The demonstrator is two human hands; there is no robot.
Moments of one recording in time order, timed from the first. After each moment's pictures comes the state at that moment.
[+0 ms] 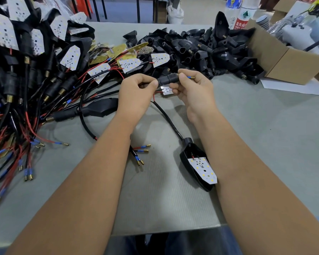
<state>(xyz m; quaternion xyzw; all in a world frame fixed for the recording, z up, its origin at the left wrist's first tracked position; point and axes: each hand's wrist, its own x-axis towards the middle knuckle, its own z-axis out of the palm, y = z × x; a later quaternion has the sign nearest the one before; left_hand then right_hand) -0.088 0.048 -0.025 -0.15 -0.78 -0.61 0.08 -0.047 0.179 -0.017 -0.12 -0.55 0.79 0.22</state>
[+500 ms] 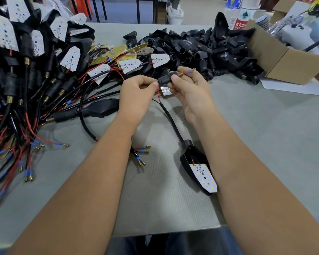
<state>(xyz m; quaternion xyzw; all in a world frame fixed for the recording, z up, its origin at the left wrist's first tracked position) -0.089 0.050 -0.026 -0.14 -0.76 -0.63 0.07 -0.046 0.178 -0.017 -0.08 -0.54 0.81 0.20</state>
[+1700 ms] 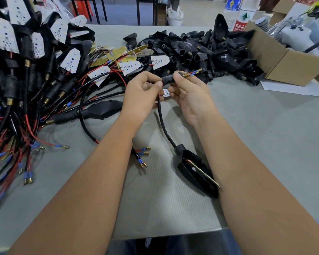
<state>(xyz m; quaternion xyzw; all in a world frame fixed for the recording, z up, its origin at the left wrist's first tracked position) -0.084 0.054 -0.024 -0.17 -0.71 -0.69 0.00 -0.046 0.178 -0.015 -0.09 -0.53 0.83 0.16</state>
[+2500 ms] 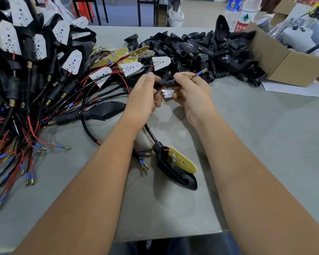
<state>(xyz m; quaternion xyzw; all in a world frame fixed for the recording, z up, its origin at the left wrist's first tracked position) -0.085 0.053 -0.023 -0.14 -0.72 -0.67 -0.07 -0.052 0.178 -0.016 -0.10 -0.59 0.78 0.20</state>
